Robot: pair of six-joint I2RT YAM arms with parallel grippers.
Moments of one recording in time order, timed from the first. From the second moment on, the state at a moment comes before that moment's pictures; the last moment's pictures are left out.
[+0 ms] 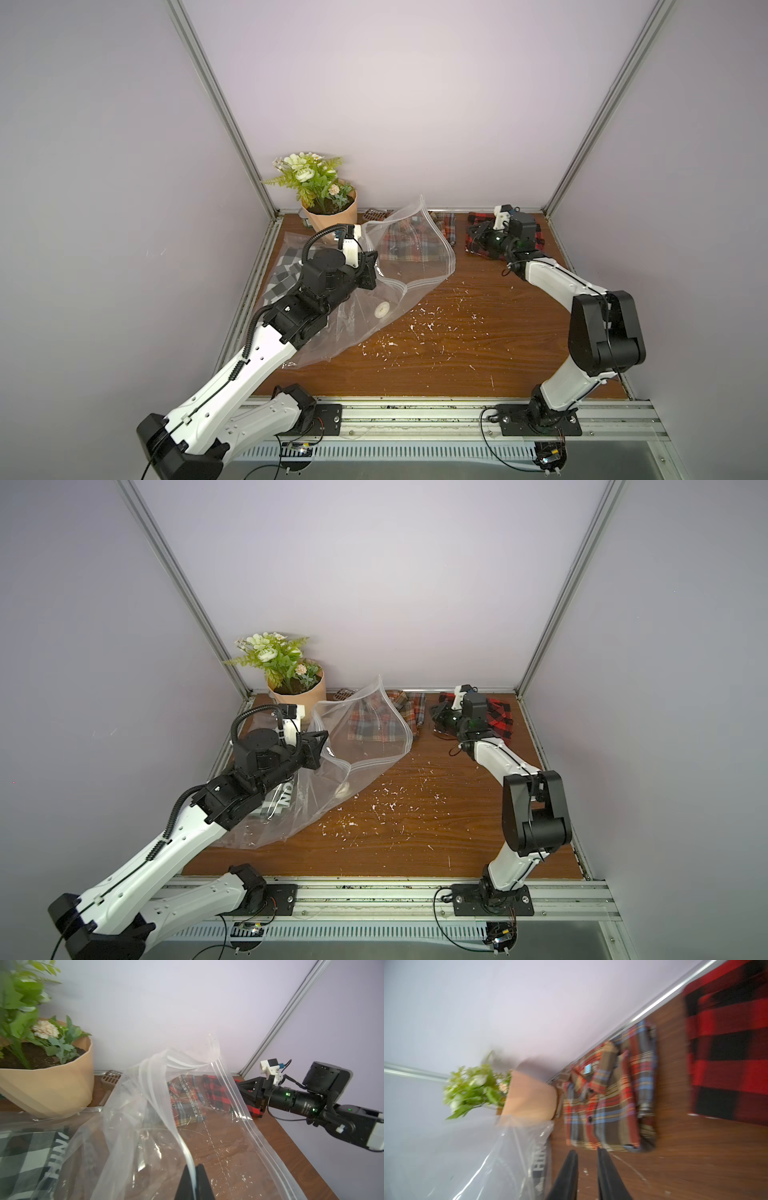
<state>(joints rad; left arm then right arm) -0.64 1.00 1.02 -0.29 -0.09 -0.40 0.12 1.67 1.14 0.17 -0.34 0.77</state>
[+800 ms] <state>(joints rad) -0.69 1.14 1.02 -0.19 -0.06 -0.41 -0.04 2.03 1.51 -0.23 -0.02 0.45</state>
